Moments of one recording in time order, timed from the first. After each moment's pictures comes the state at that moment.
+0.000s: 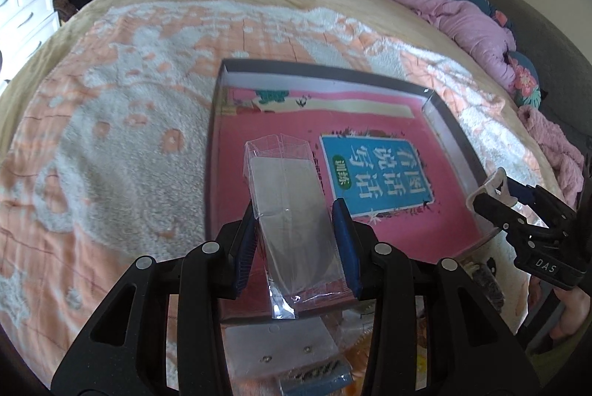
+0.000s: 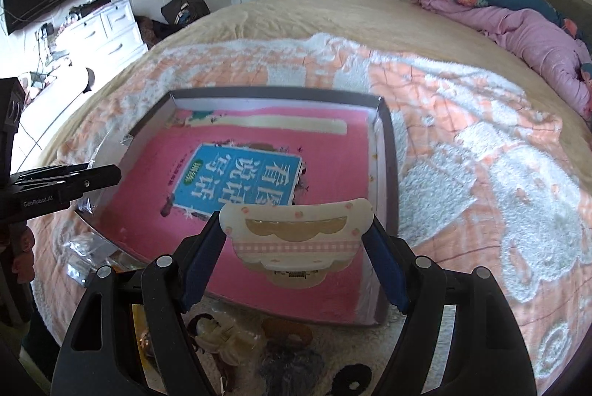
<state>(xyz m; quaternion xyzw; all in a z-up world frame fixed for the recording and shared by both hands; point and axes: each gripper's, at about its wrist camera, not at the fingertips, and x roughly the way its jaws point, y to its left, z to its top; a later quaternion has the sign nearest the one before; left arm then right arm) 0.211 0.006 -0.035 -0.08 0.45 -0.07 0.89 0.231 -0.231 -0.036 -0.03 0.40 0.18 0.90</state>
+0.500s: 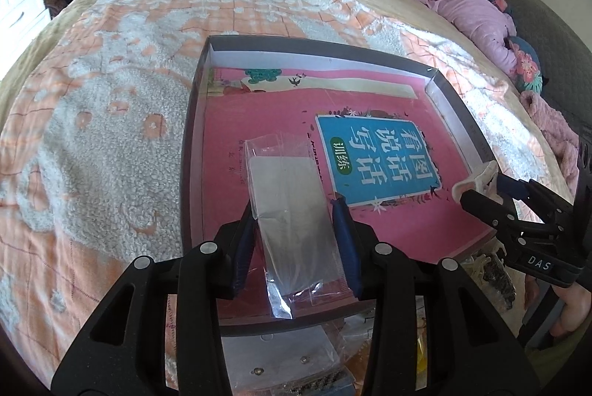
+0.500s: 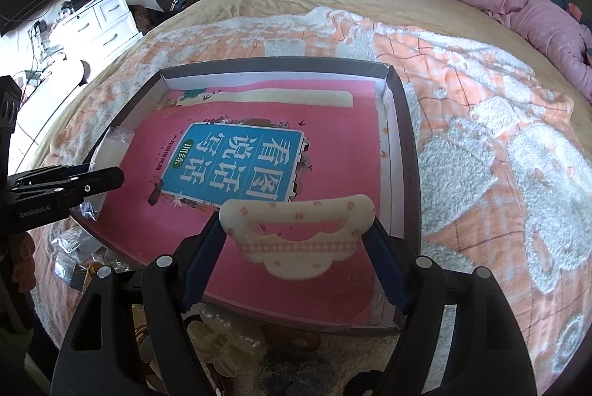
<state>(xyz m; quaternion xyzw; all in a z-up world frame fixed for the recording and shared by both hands) 0.216 -0.003 -0.050 -0.07 0.47 -0.08 0.88 0.243 -0.226 -0.059 -0.02 0.43 0.18 0.88</state>
